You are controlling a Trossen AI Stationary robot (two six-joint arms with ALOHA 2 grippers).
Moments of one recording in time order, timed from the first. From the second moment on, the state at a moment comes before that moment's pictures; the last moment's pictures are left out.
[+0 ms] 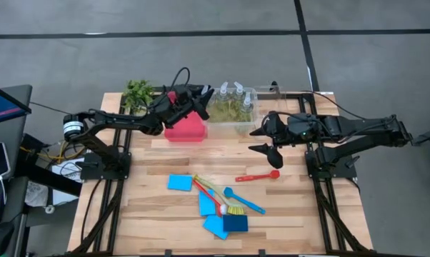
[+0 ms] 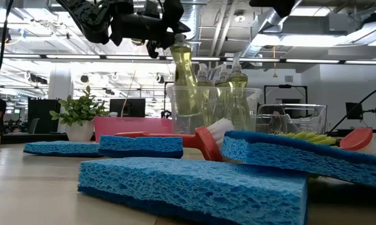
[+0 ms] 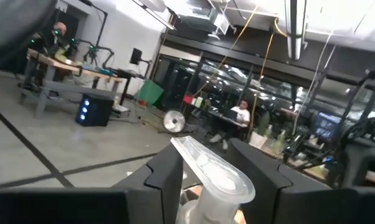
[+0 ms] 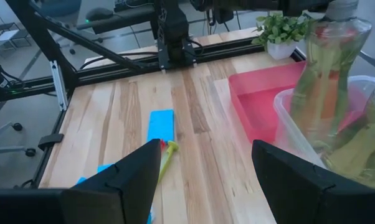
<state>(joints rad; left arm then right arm) 0.30 1.53 0.83 0.98 -0.26 -0.26 0.07 0.87 1.02 -0.49 0.13 0.21</state>
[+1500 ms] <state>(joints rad) 0.30 1.53 0.83 0.88 -0.19 -0.40 0.07 0.87 1.02 -0.49 0.19 0.20</state>
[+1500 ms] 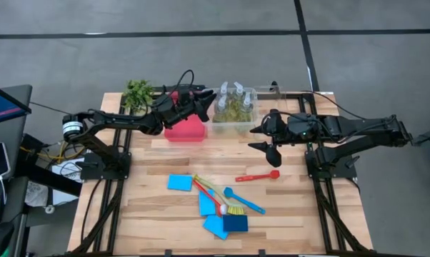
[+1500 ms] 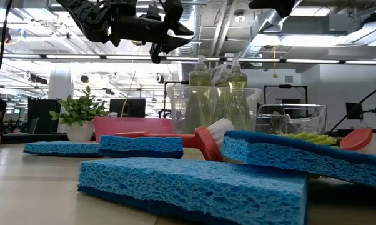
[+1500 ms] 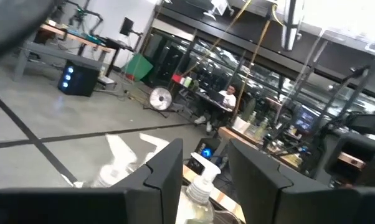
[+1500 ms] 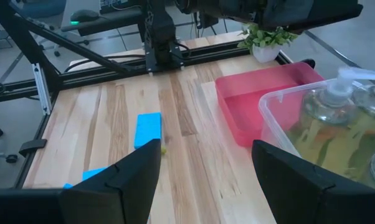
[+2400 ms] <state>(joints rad) 0.11 1.28 0.82 0.40 0.52 -0.43 0.06 1.02 1.02 -0.13 0.19 0.28</state>
